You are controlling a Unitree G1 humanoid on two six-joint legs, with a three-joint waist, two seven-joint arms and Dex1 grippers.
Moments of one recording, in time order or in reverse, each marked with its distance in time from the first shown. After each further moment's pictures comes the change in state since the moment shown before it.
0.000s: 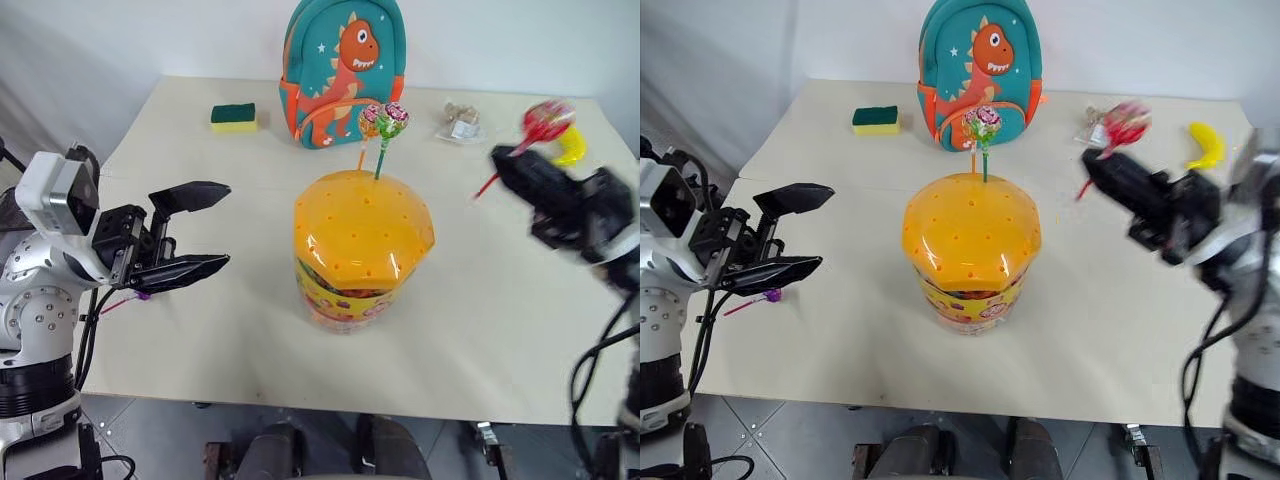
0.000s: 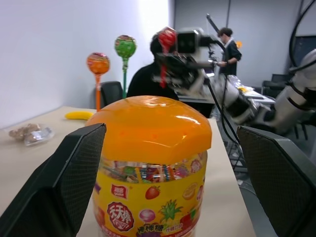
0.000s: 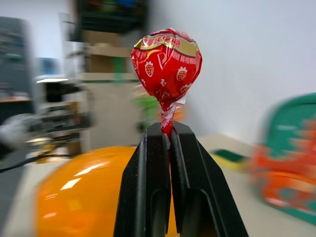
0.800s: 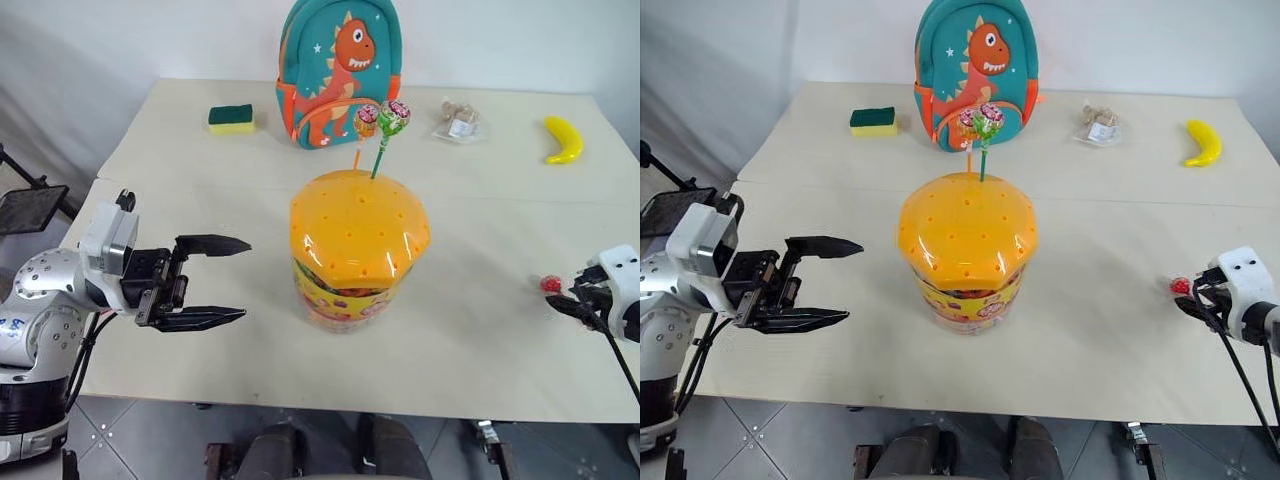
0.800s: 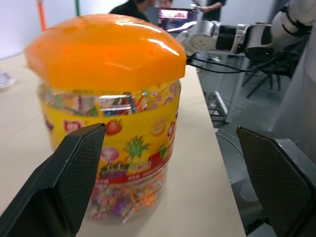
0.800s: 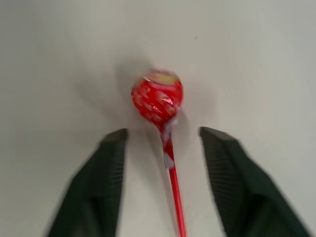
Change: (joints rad) left arm 0.139 0.069 -0.077 -0.042 0.131 -0.081 -0.077; right arm 0.284 -0.249 0.191 0.476 -0.725 0.132 -0.158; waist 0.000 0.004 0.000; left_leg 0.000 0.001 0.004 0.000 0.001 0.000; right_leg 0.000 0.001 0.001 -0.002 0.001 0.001
